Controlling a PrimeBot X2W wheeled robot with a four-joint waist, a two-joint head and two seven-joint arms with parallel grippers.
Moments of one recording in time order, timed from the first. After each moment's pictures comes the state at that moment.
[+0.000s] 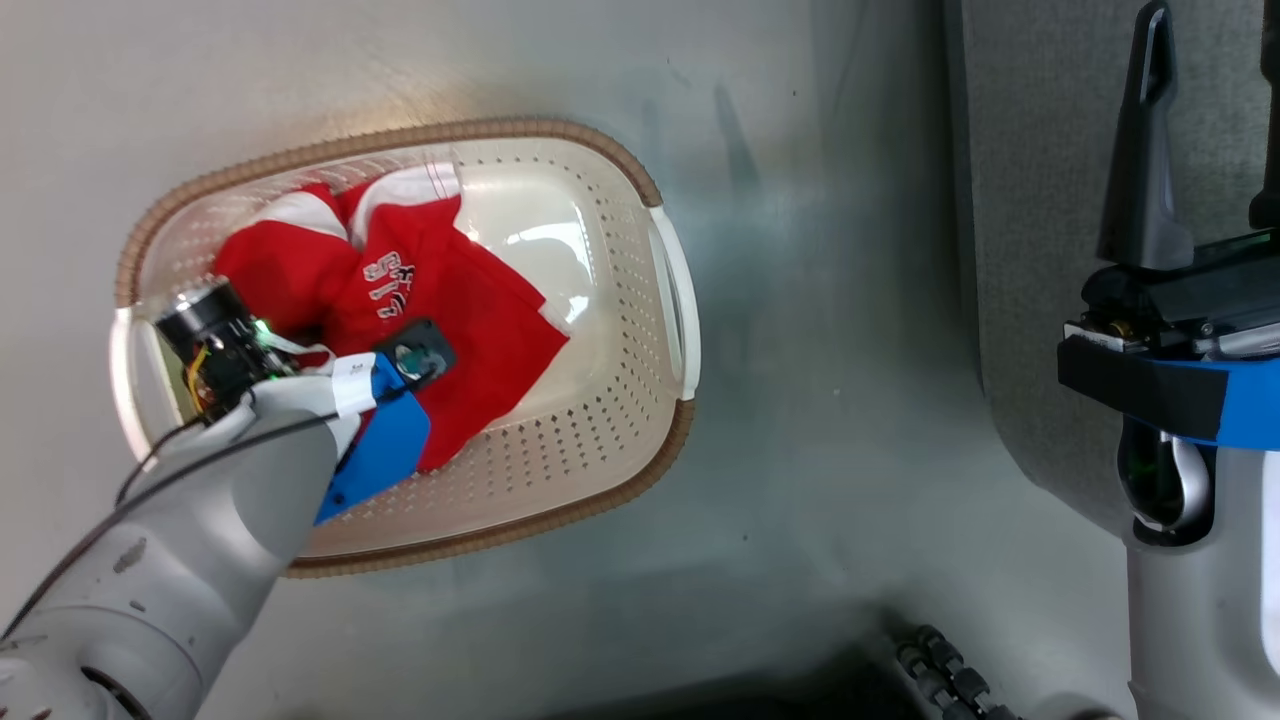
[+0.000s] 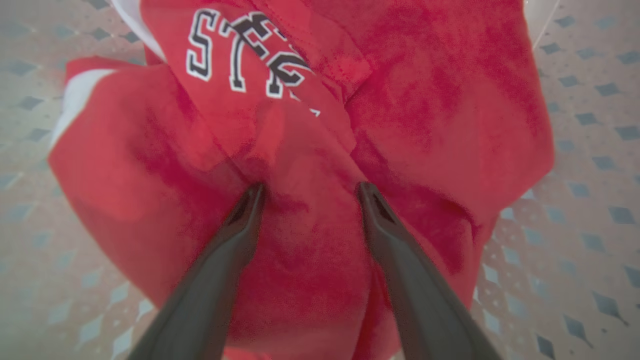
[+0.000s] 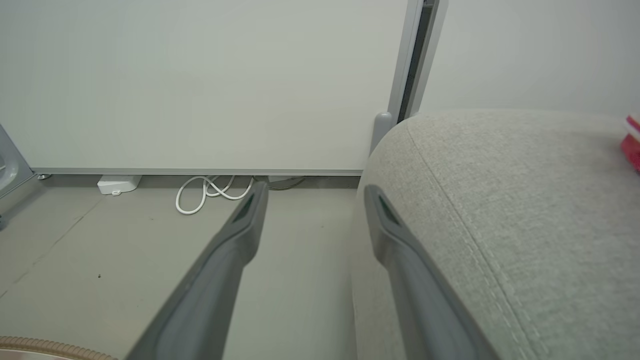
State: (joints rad) left arm -1.00 0.27 -1.28 1.20 -0.25 -0.13 0.21; right arm -0.50 -0.05 -0.05 -0.11 0.09 0.13 -0.26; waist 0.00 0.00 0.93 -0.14
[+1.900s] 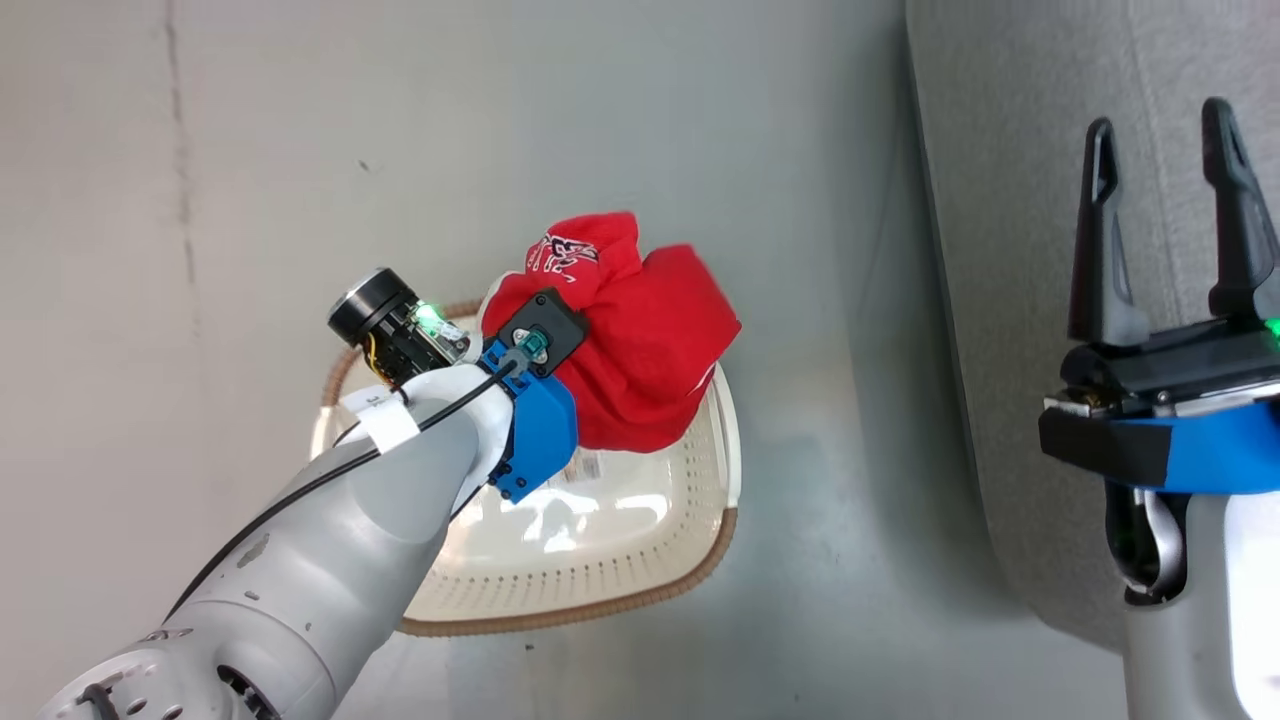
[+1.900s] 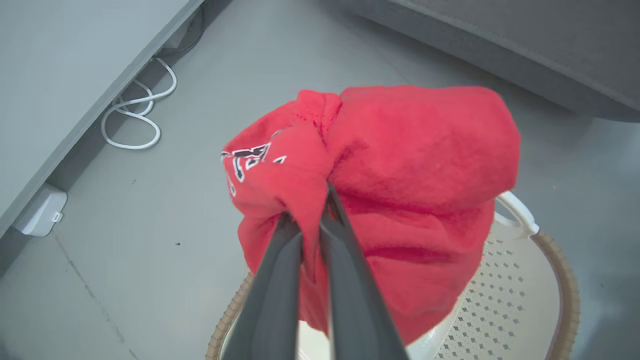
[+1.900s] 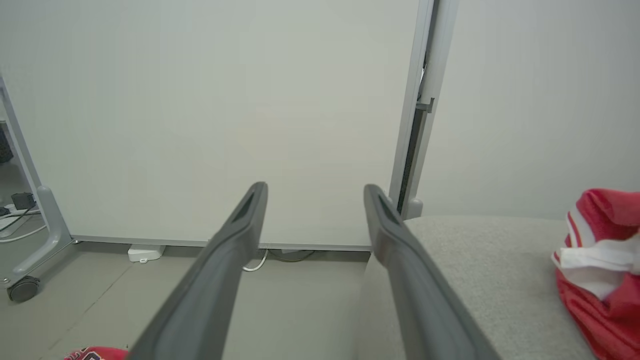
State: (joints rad) left arm -1.00 0.10 -1.26 1.17 -0.53 -0.13 -0.19; right arm -0.40 -0.06 -0.07 -0.07 0.04 0.13 -0.26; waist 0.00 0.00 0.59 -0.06
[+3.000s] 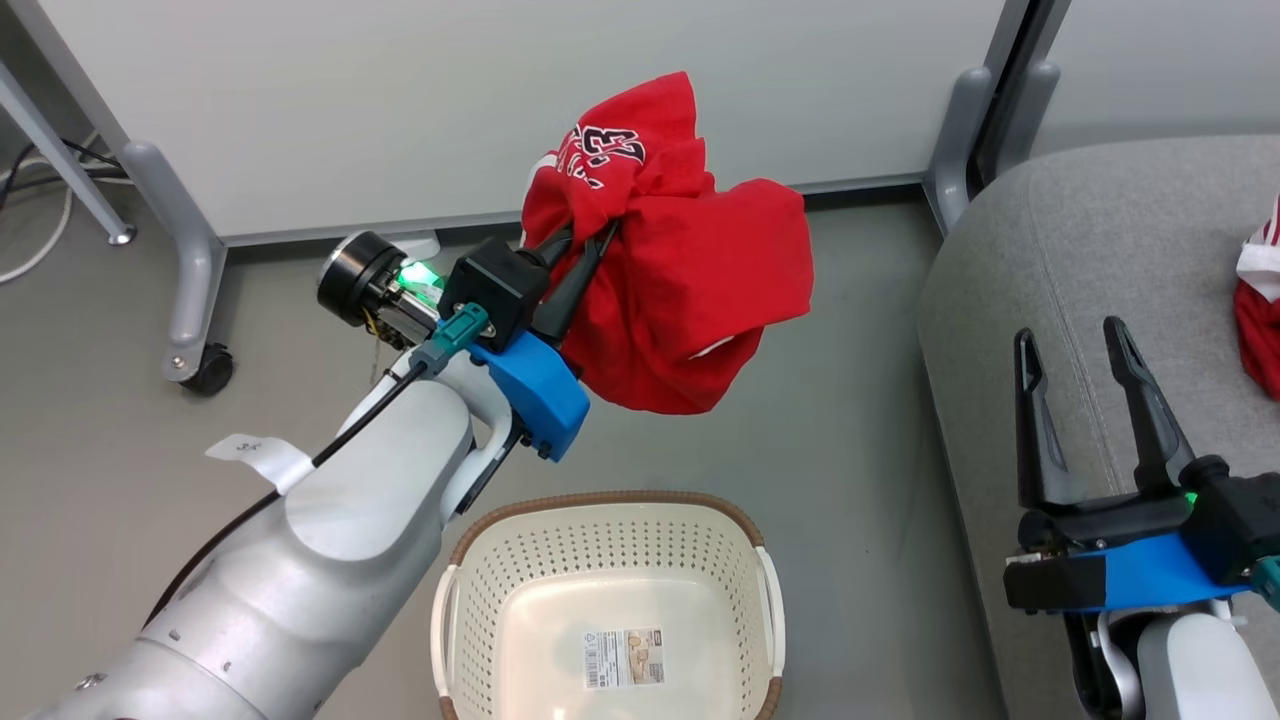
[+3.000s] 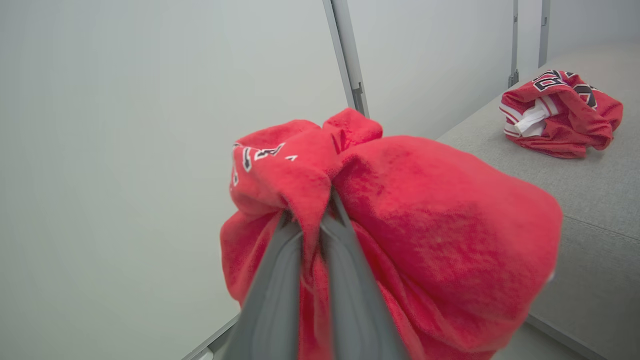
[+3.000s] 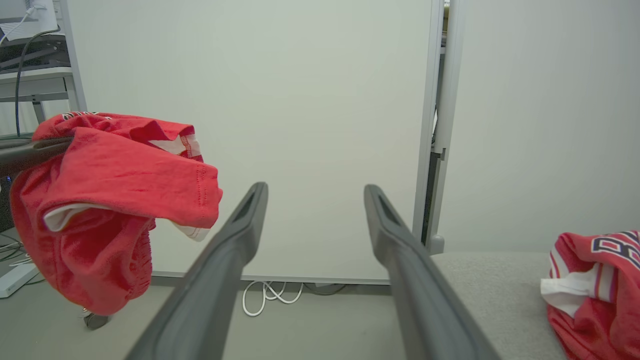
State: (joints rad) left arm -0.88 0.24 -0.94 0.68 -0.53 -0.05 -0.26; right arm -0.17 -0.05 -0.06 0.04 0.07 0.13 -0.26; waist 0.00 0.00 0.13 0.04
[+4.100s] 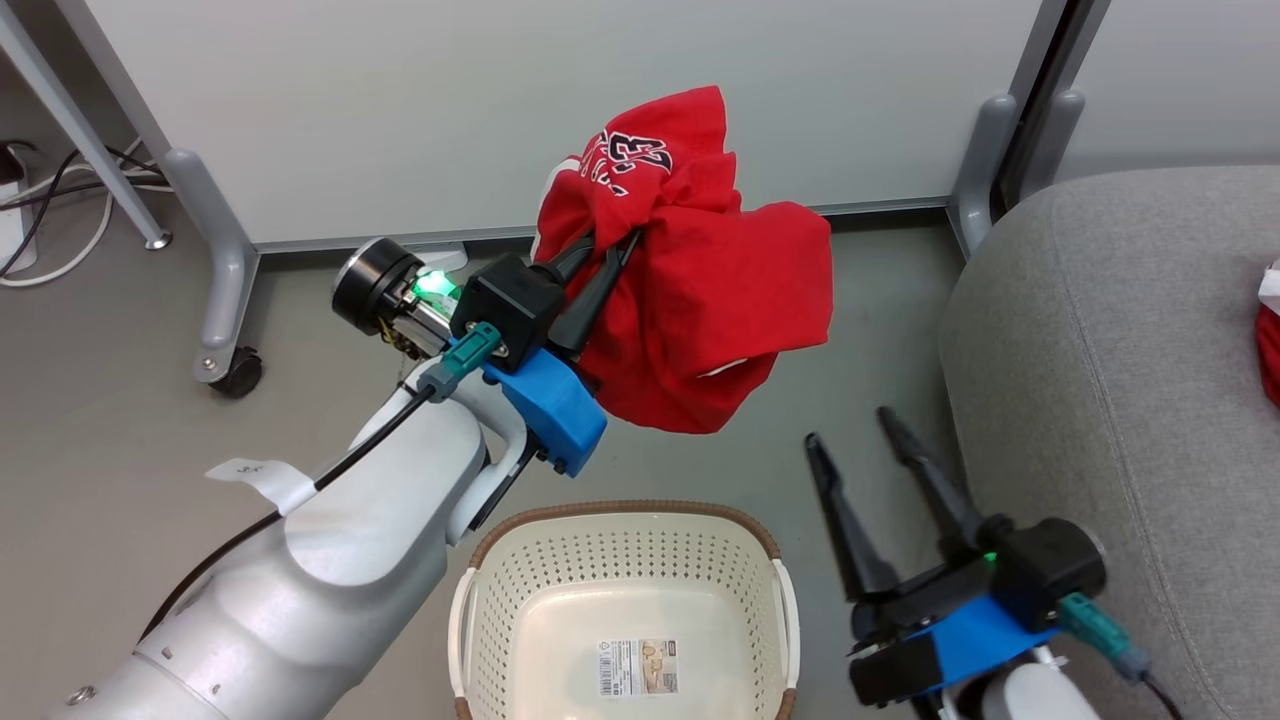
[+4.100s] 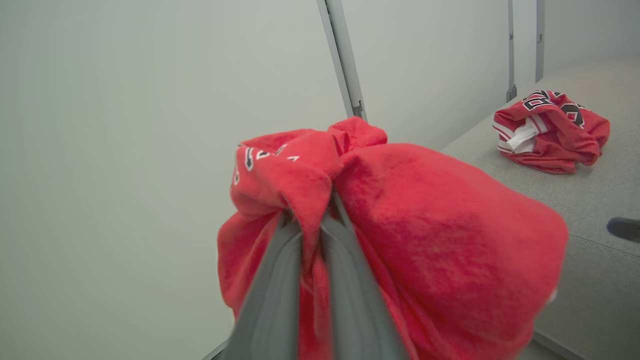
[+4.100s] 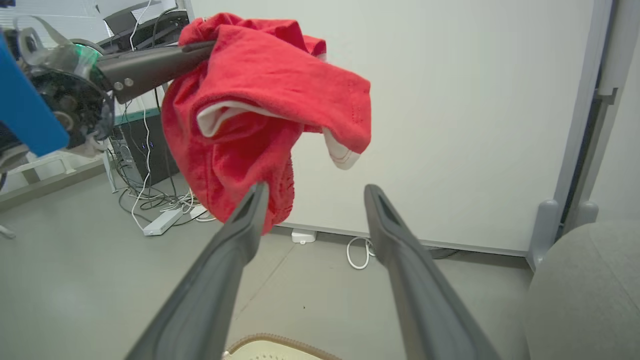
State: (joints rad) left arm -0.84 0.28 -0.96 0.53 -0.54 -0.01 -0.23; right arm -0.14 -0.05 0.24 0.14 0.17 0.13 -0.26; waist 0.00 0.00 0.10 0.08
